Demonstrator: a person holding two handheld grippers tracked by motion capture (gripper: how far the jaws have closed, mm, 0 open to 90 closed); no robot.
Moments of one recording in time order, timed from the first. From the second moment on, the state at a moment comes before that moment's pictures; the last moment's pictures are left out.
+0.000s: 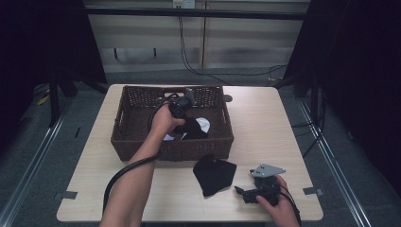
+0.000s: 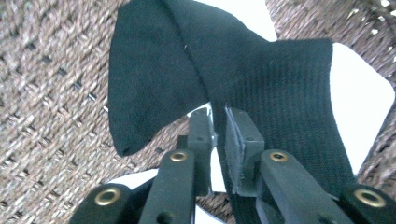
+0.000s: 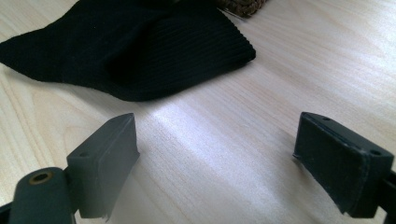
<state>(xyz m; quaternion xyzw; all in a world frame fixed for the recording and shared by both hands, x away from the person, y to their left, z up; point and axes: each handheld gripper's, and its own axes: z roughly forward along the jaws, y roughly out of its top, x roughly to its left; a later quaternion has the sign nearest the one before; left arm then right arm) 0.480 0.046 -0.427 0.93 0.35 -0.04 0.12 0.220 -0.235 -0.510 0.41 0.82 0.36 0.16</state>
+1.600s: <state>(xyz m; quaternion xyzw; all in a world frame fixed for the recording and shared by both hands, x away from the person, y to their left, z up) 0.476 0.056 -0.338 0.93 0.35 -0.03 0.11 0.220 -0.235 -0.510 0.41 0.82 0.36 0.16</state>
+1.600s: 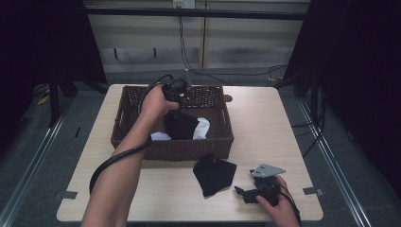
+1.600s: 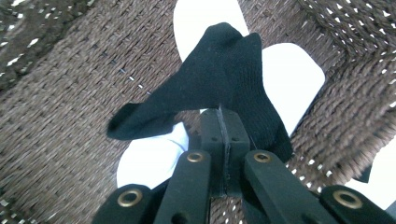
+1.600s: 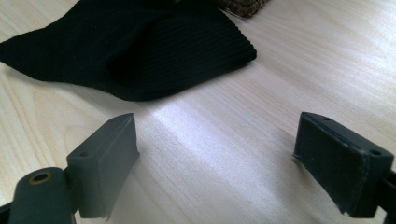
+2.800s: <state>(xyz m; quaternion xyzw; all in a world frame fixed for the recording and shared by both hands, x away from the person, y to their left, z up) 0.387 0.038 -0.196 0.97 0.21 -0.04 0.09 0.220 -0.235 -0.509 0.41 0.82 0.36 0.16</state>
